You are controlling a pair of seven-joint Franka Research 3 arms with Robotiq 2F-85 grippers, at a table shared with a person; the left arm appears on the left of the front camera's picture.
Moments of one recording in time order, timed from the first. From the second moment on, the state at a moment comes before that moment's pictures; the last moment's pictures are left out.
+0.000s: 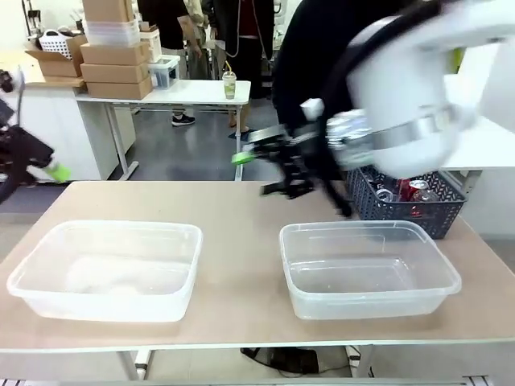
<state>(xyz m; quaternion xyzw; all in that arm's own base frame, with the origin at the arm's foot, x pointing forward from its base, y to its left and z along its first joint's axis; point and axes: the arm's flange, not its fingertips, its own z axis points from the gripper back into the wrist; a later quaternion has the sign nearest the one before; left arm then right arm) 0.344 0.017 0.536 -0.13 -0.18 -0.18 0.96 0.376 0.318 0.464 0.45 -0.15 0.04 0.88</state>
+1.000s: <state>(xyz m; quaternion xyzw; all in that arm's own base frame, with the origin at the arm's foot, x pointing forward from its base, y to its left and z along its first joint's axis) 0.372 0.040 0.456 -0.03 -0.13 -0.22 0.97 0.357 0.392 0.357 0.19 -0.12 0.08 0.97</state>
